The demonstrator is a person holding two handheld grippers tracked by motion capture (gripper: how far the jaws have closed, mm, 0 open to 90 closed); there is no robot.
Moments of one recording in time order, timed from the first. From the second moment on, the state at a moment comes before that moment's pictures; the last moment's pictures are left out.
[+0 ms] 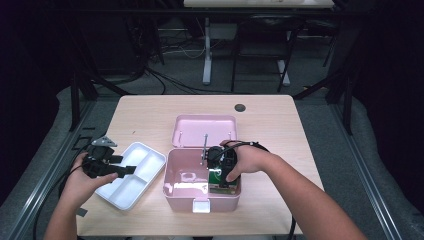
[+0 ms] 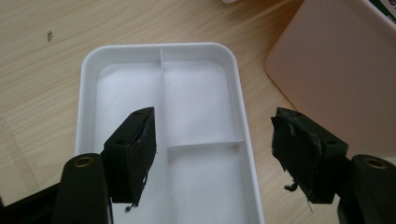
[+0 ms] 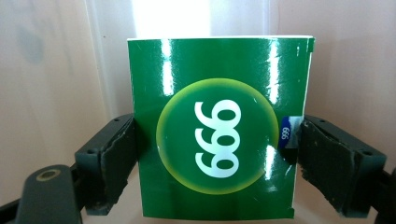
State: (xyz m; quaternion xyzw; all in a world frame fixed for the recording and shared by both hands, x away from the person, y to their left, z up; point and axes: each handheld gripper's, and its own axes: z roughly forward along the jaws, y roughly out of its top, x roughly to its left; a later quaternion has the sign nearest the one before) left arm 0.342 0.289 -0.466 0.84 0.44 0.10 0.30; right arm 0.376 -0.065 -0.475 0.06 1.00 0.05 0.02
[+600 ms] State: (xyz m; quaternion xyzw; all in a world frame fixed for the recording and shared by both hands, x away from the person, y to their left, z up) left arm 0.342 0.290 -0.466 0.84 0.44 0.10 0.31; right arm 0.378 -0.069 -0.472 0.07 1.00 0.04 0.03
